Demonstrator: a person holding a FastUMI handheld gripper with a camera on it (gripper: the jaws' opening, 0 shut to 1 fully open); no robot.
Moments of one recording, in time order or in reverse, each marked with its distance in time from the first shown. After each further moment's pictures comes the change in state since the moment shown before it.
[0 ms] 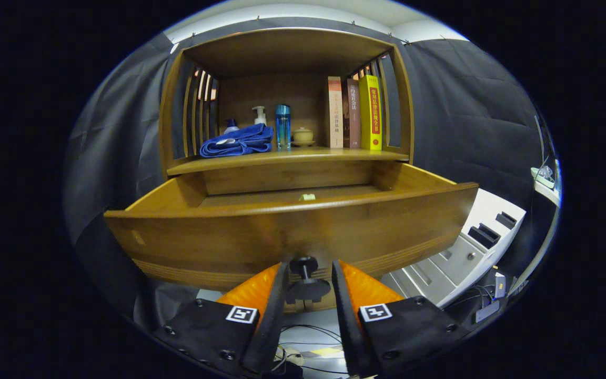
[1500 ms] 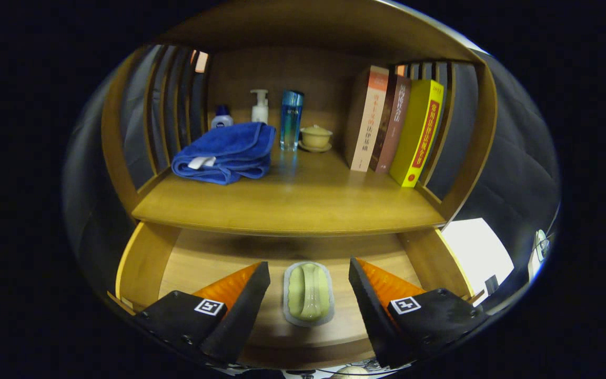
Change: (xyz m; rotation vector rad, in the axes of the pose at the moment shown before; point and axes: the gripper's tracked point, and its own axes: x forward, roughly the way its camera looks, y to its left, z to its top) arm 0.147 0.015 0.090 -0.139 0.287 0.023
